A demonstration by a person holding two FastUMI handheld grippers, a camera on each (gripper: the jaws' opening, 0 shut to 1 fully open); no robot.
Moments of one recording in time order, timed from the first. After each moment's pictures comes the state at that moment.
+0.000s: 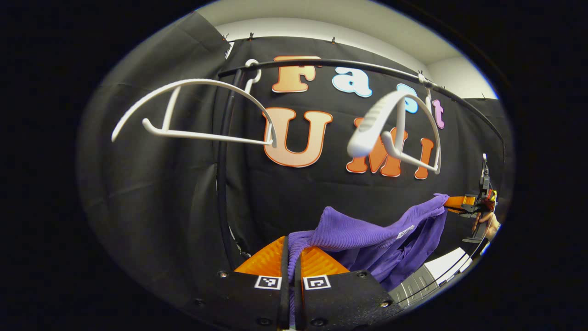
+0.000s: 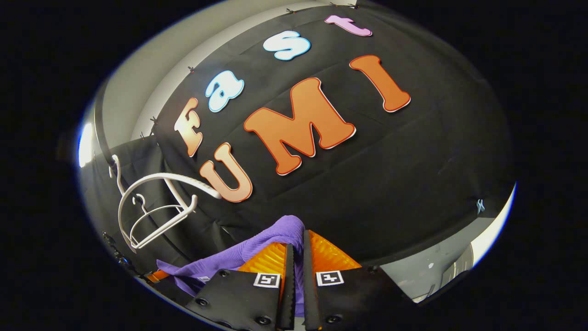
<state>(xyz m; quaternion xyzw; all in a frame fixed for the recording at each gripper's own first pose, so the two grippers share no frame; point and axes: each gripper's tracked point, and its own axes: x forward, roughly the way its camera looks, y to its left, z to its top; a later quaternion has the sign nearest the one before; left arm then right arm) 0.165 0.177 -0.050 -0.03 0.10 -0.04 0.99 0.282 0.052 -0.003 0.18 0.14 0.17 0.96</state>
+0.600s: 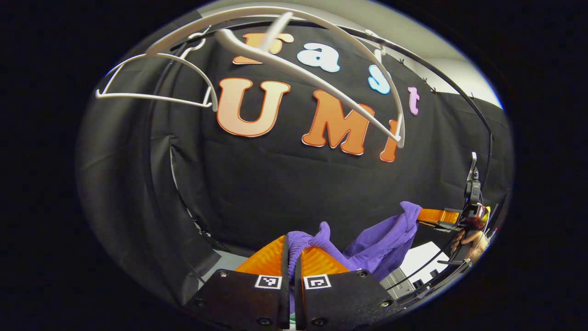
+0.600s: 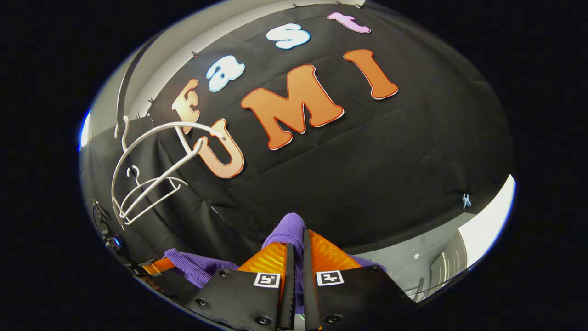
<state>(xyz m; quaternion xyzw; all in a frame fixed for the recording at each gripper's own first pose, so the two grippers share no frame) 0.165 0.038 -0.093 -0.06 0.16 -0.14 0.97 0.219 0.057 -0.070 0.15 0.18 0.14 0.96</state>
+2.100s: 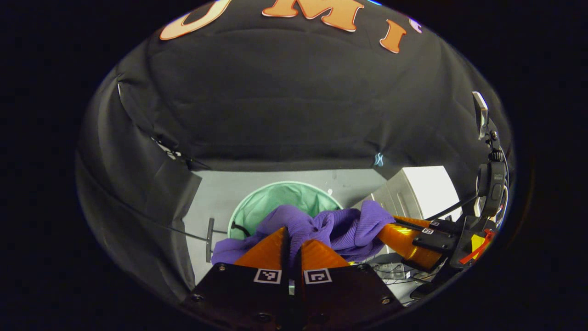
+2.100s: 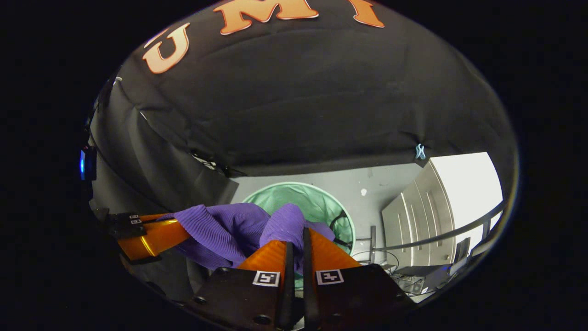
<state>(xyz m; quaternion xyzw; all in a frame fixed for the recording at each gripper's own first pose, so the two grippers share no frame) 0.145 -0.072 -0.369 0.03 0.49 -0.16 0.85 0.185 0.018 -0.377 0.02 0.45 -0.01 0.89</state>
